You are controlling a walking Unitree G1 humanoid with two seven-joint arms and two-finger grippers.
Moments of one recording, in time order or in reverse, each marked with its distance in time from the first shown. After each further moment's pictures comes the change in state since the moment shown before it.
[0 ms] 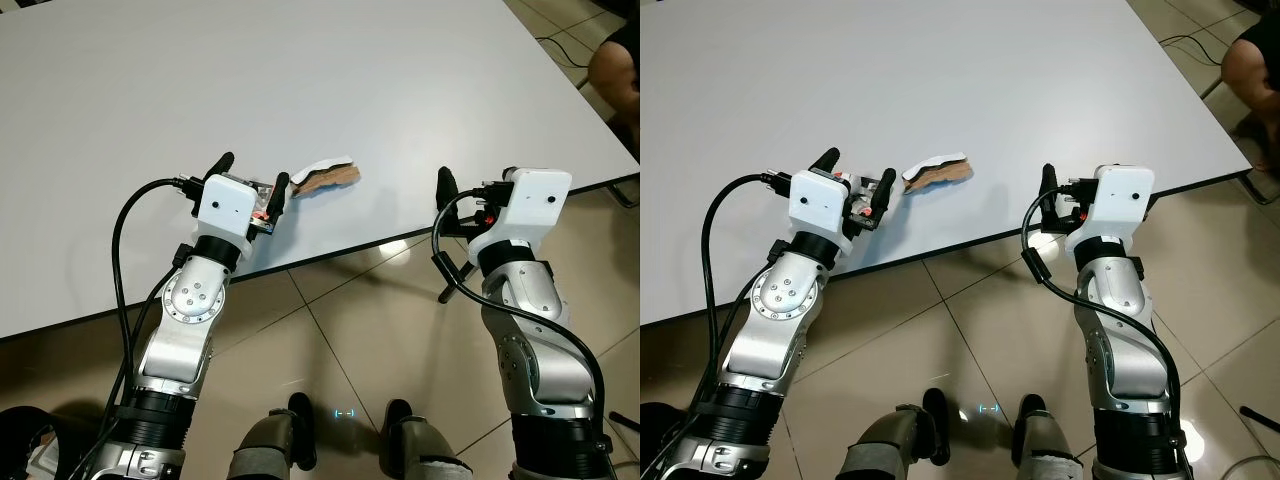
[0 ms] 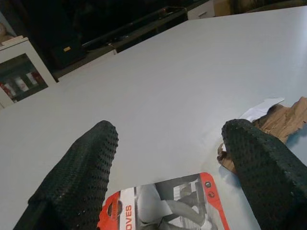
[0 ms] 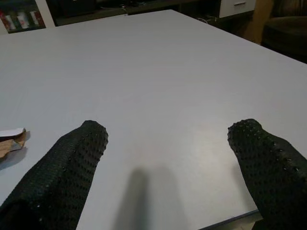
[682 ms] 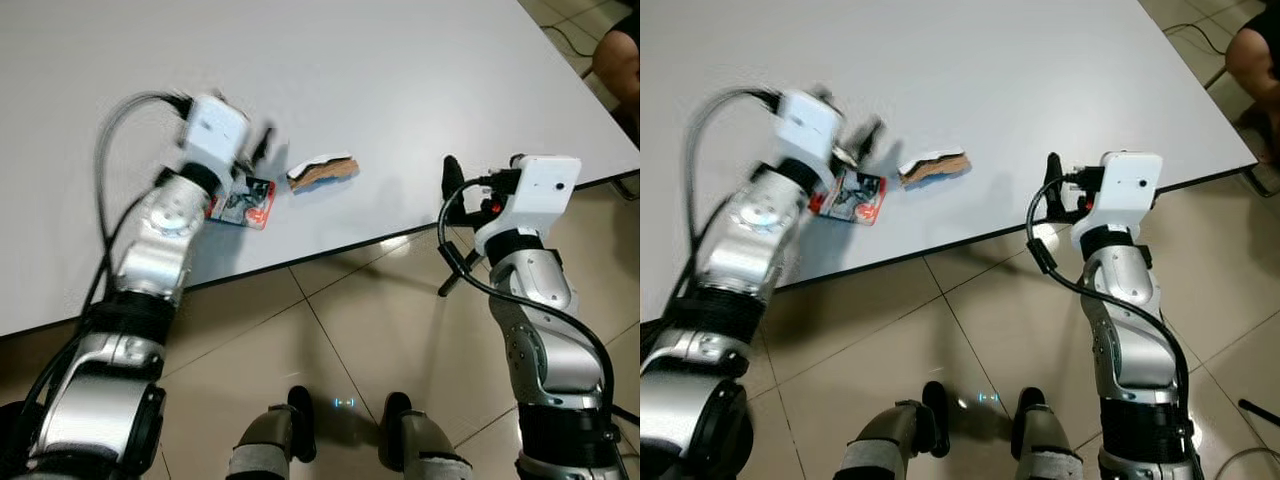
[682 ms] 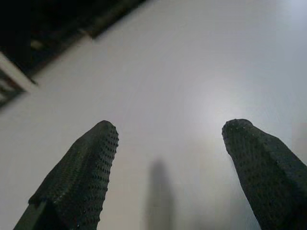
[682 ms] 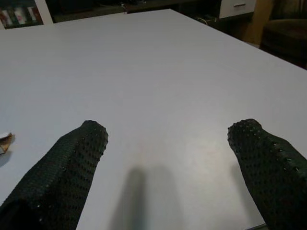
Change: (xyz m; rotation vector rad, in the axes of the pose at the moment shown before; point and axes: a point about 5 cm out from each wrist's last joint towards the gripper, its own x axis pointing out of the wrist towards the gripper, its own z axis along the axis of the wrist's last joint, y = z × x) left arm 0.067 0.043 0.004 0.138 0.095 -0.145; right arm 0.007 -0.004 0.010 -0.020 -0.017 0.017
